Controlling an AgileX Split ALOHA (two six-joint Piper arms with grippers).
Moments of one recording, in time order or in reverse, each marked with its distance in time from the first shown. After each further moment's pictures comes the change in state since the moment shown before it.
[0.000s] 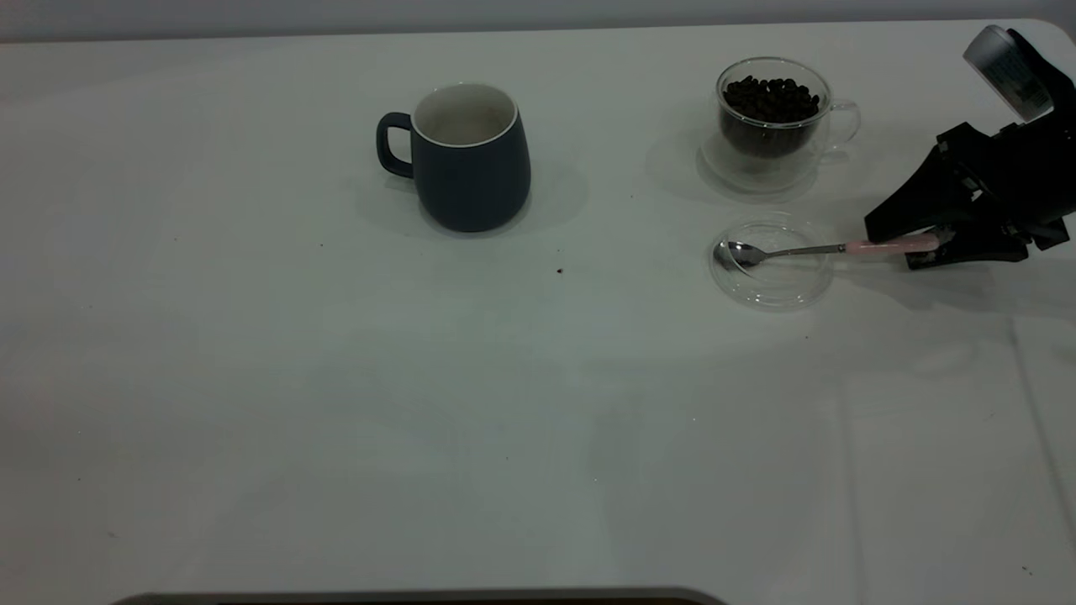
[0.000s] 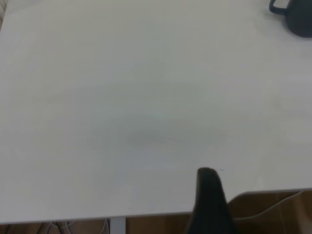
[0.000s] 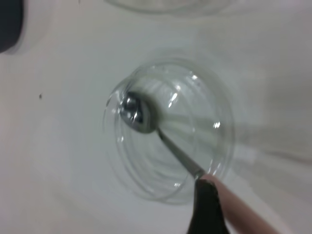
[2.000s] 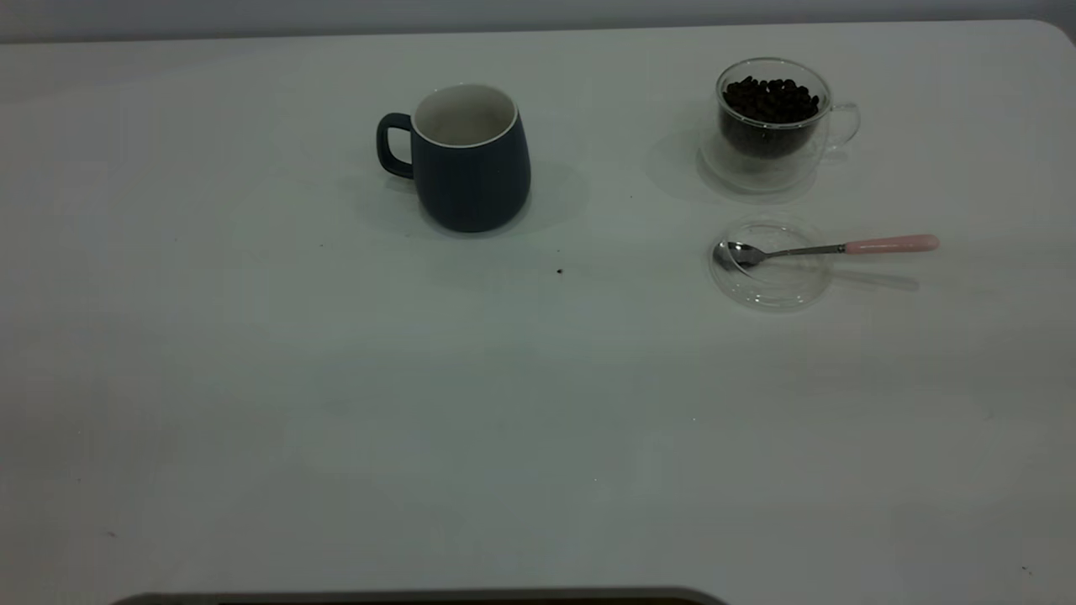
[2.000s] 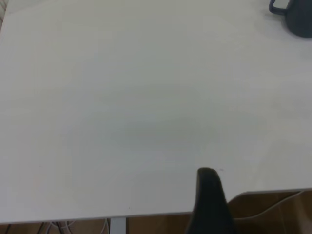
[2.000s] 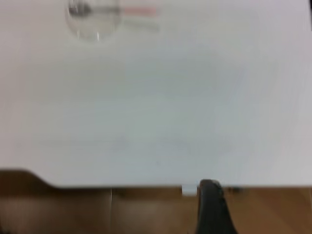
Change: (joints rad) left arm 0.000 0.000 0.000 0.000 0.000 0.001; right arm 0.289 -2.207 0.756 -1.245 0.383 1.370
